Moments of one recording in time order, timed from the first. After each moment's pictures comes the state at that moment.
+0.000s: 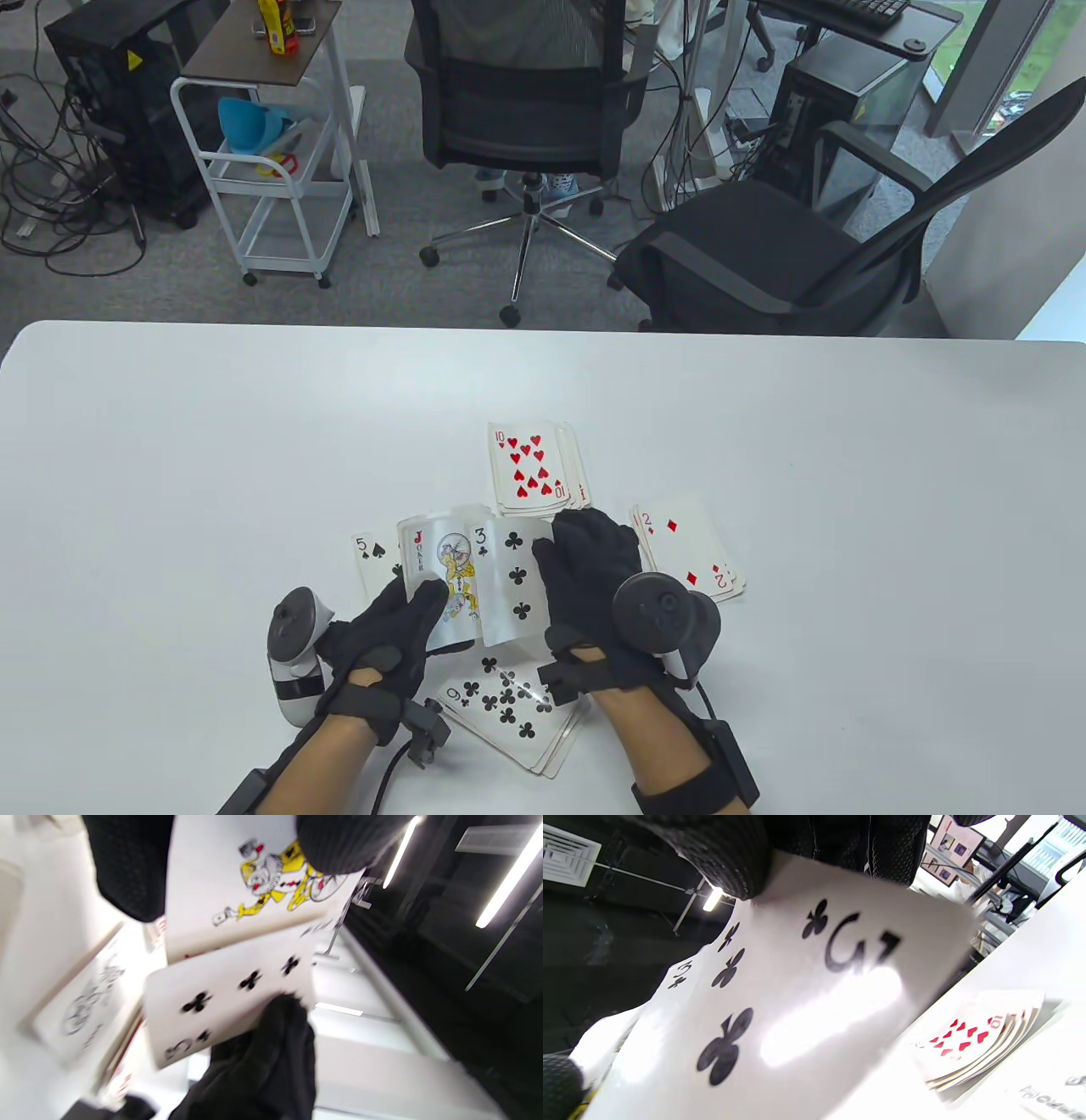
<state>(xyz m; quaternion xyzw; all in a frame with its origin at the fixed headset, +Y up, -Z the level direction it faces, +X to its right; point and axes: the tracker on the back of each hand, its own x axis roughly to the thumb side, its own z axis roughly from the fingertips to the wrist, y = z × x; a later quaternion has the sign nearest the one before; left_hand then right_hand) -0.209 -0.758 -0.265 -0.07 -0.04 0.78 0.62 0.074 -0.698 -0.289 0.09 -0.18 0.88 0.43</state>
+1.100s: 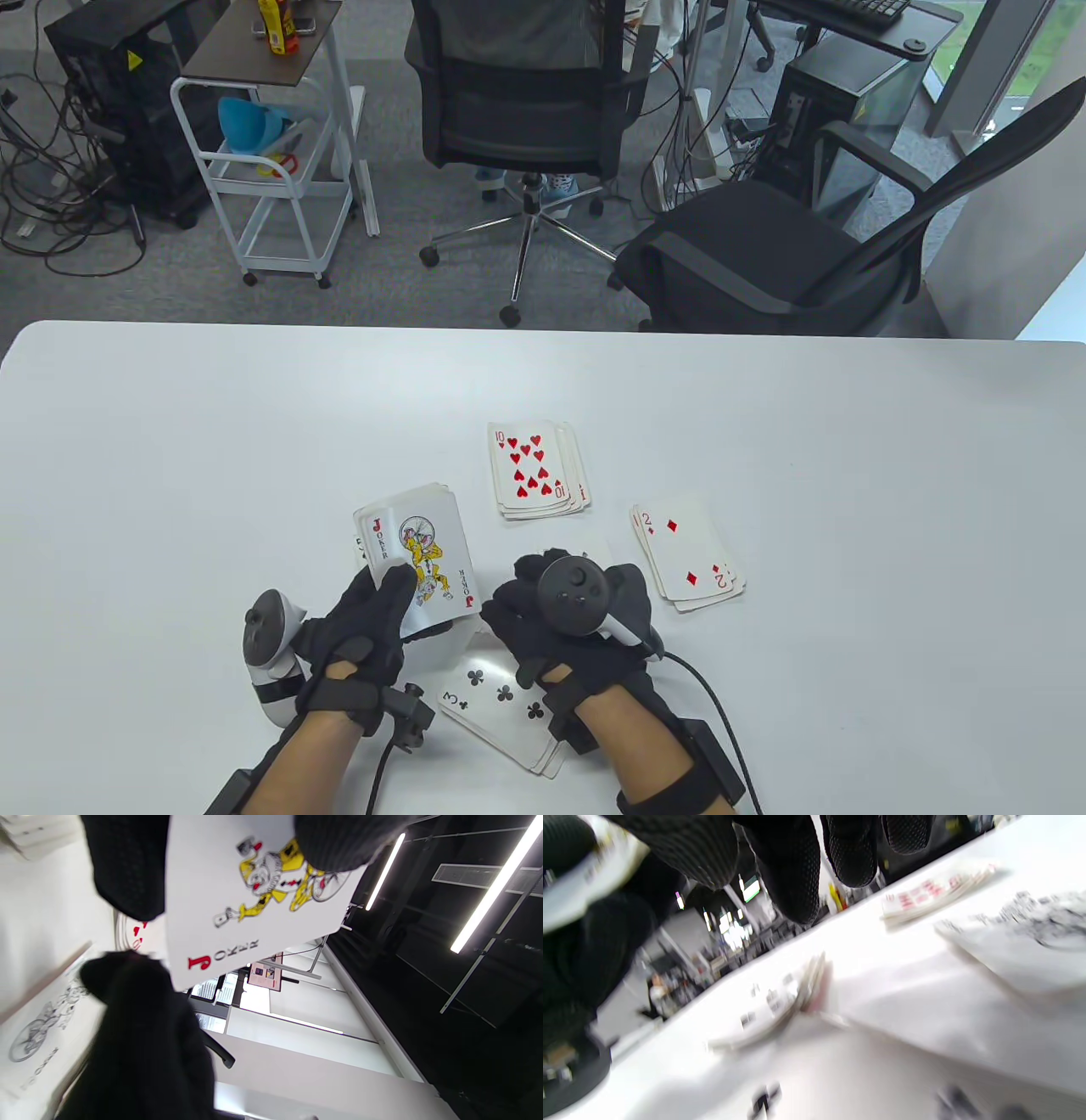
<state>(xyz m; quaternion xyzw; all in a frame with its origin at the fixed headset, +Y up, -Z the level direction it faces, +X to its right) -0.222 -0.753 -0.268 -0.06 -0.04 0.79 0.61 0.034 -0.716 -0.292 0.18 0.03 0.93 0.31</state>
